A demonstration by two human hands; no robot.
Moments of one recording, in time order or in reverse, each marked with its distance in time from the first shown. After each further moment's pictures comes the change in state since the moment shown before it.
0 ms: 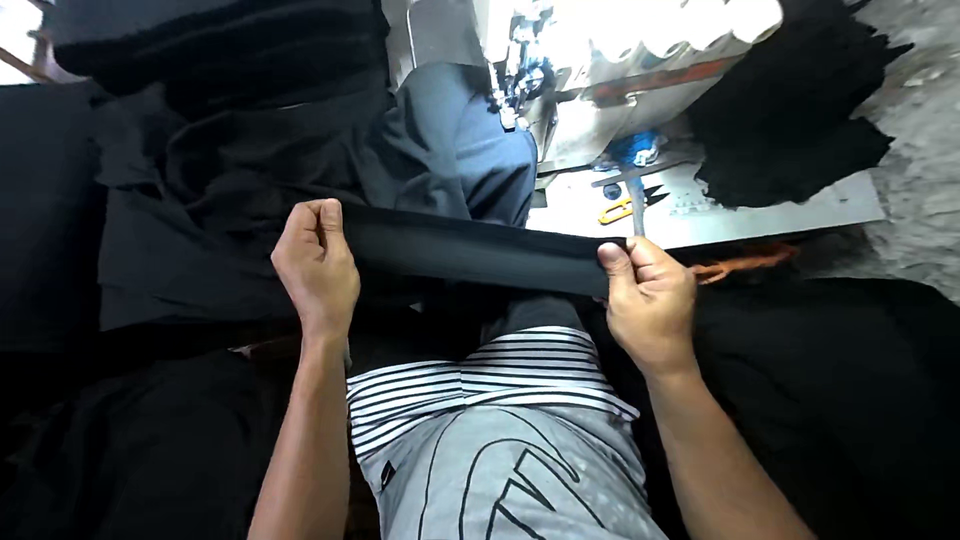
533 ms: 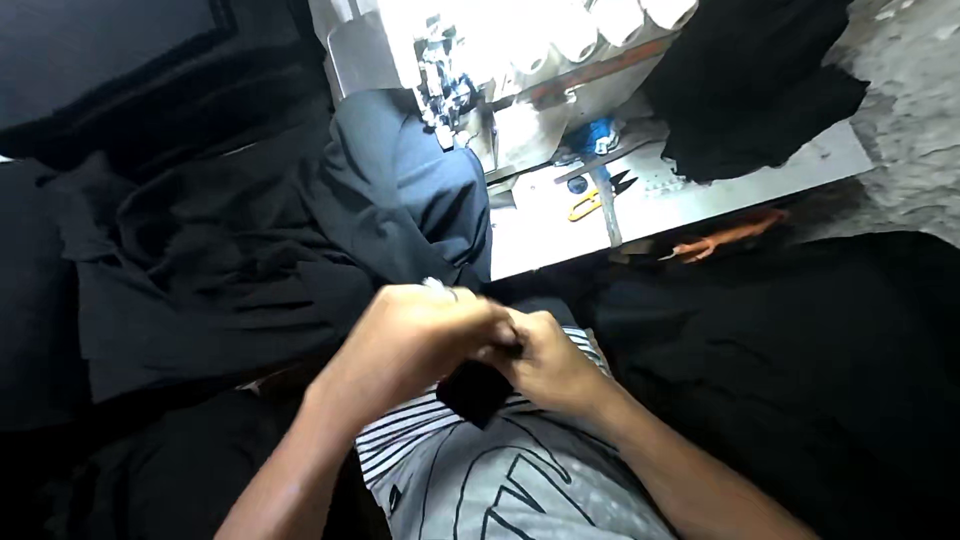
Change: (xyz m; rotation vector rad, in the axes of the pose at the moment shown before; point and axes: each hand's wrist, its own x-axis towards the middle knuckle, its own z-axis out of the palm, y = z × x) left_hand 0.004 0.084 0.026 -0.176 -0.814 0.755; right_hand -0.027 -0.015 0.032 0.299 -0.613 -0.110
